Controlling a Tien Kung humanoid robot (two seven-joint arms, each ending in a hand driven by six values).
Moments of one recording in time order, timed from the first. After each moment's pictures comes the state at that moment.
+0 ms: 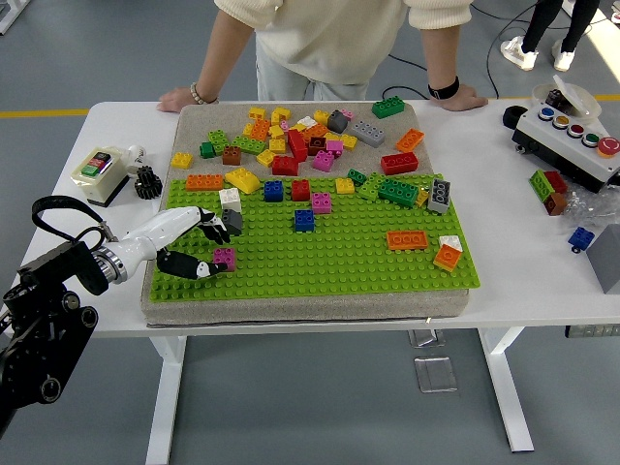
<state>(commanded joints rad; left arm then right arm) -0.39 0.16 -1.40 -1.10 2.27 -0.30 -0.37 0.12 -0.10 1.40 0.18 -0.56 -0.19 -0.02</state>
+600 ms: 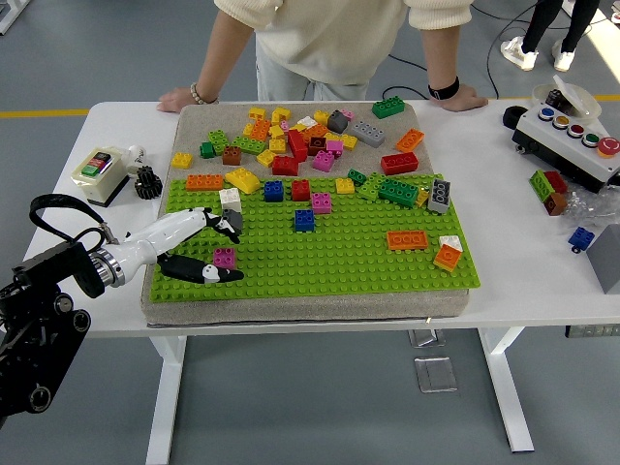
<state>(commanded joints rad) -0.37 0.18 -1.39 -1.14 2.27 -0.34 -0.39 0.12 -0.10 1.40 0.18 -0.56 -0.18 -0.02</state>
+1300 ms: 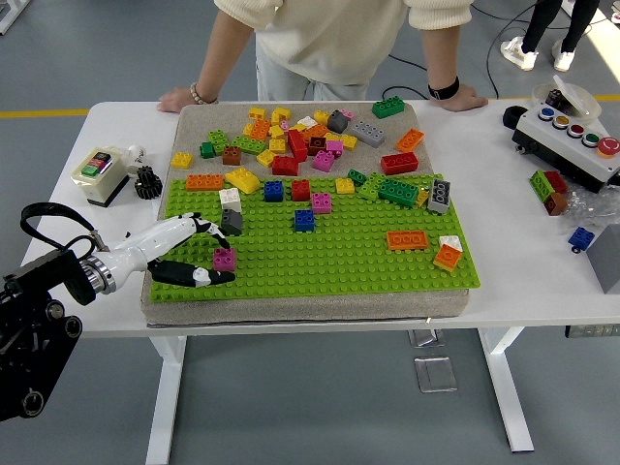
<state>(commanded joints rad) -0.34 0.19 -1.41 -1.13 2.27 -0.34 -0.40 0.12 -0.10 1.40 0.18 -0.55 -0.18 -0.02</state>
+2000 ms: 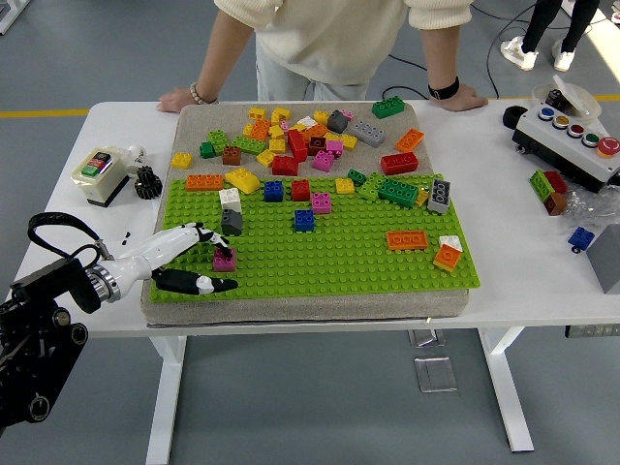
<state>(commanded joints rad) -0.34 0.17 -1.39 -1.09 2.27 -0.32 -0.41 0.12 -0.10 1.40 0.18 -0.55 -0.18 -0.02</state>
